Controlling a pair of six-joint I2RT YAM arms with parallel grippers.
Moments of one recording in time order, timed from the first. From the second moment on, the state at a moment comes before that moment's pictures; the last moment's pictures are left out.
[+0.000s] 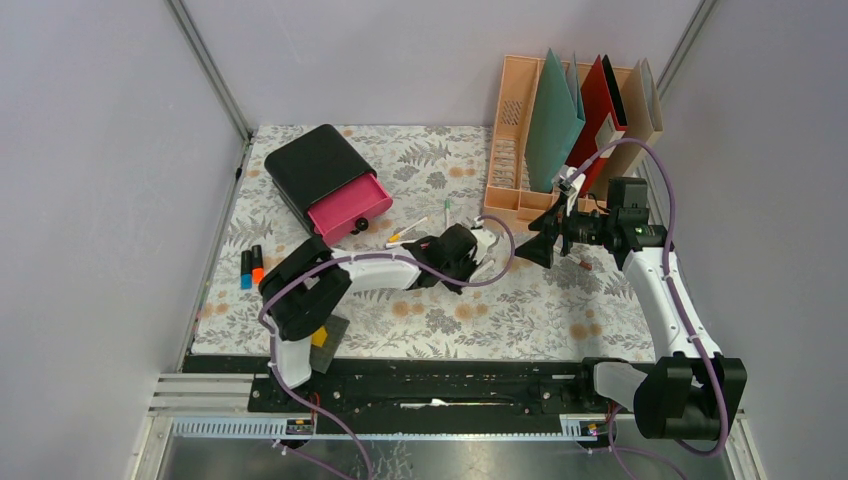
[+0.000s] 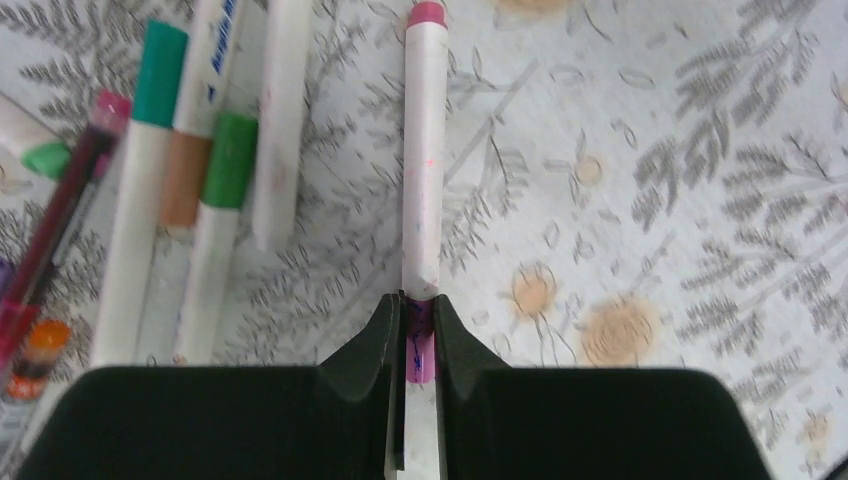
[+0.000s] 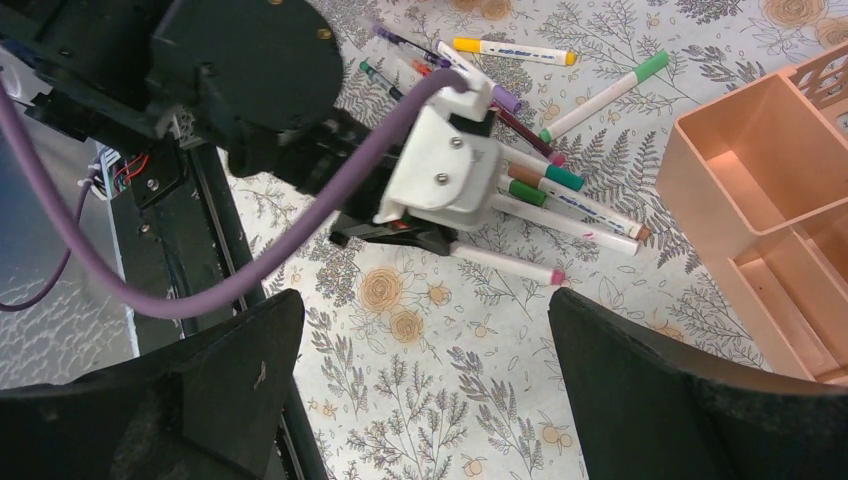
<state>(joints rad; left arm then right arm) -0.93 1.91 1.16 -0.10 0.02 -0.11 -0.02 1.15 0.93 -0.57 -1.08 -0.39</state>
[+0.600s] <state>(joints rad) -0.94 1.48 1.02 -0.22 -0.05 -0.09 -0.02 1.16 0.93 -0.57 -1.08 -0.40</state>
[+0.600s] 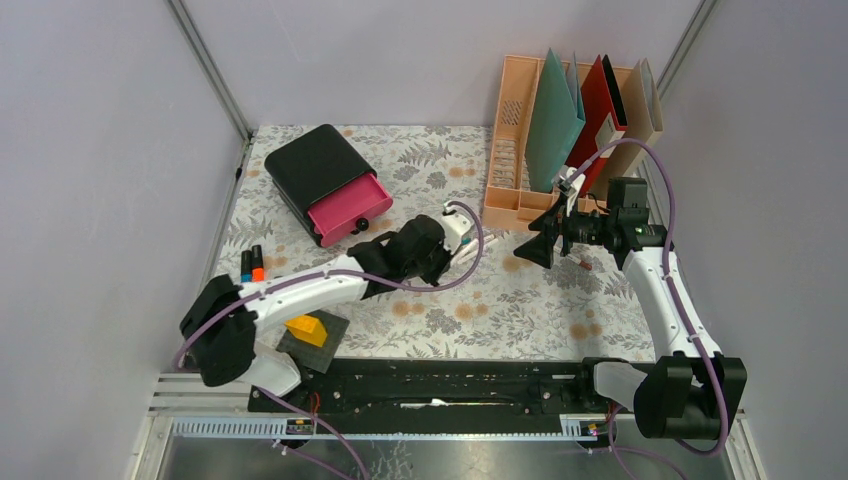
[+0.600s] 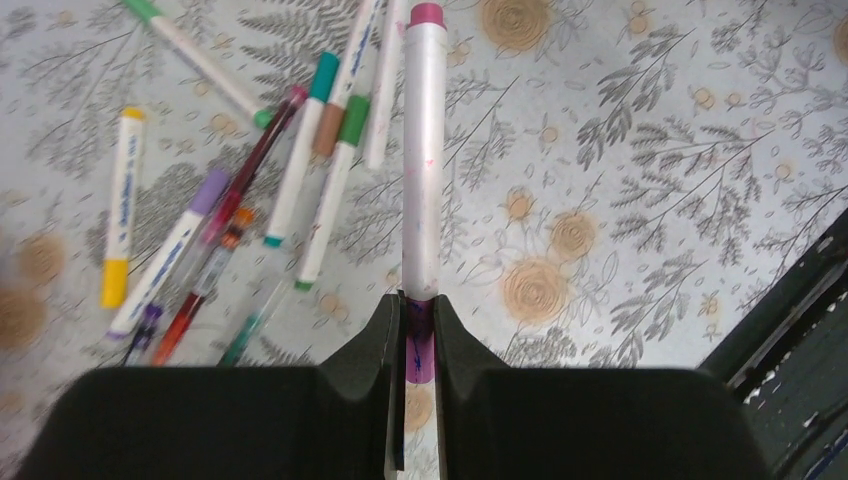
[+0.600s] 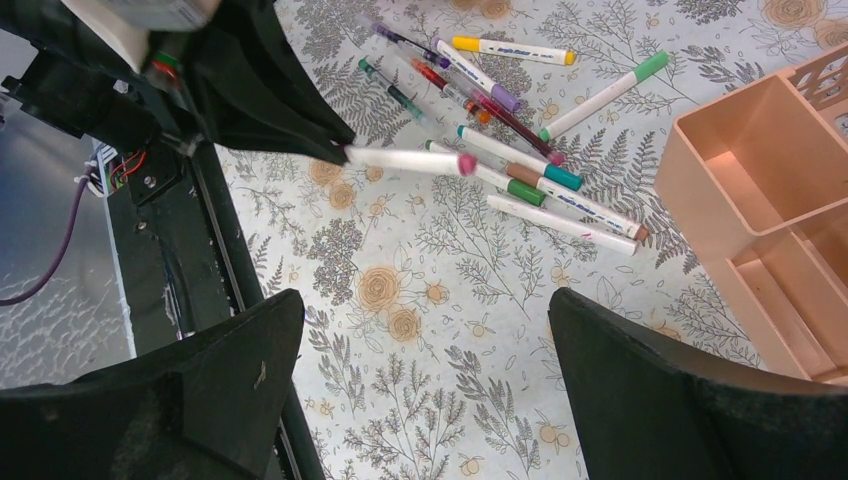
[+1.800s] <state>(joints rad) -0.46 1.43 1.28 -0.61 -0.41 0.35 -0.02 1.18 0.95 -0.59 -1.09 -0.42</state>
